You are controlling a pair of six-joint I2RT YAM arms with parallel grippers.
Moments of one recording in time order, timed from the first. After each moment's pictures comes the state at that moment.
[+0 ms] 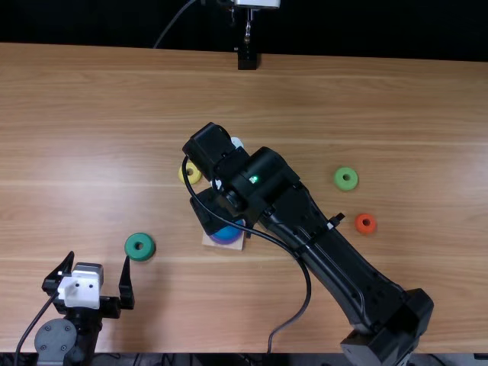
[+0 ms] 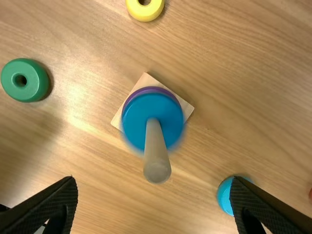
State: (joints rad) left arm -0.02 0.01 0.10 -0.36 0.04 0.03; right arm 0.75 1.98 2.05 -1.36 0.07 0.20
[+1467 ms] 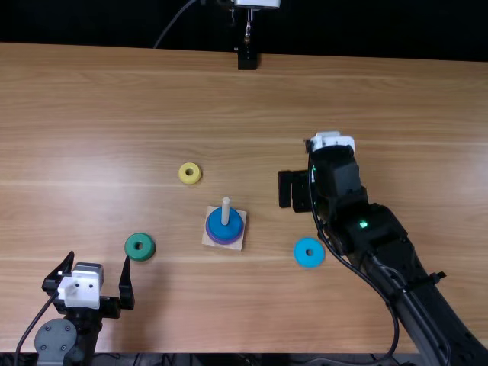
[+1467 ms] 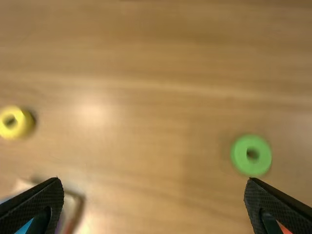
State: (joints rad) left arm -0.02 0.01 0.10 -0.36 0.04 0.03; right arm 0.39 1.47 1.13 -0.48 0.15 0.18
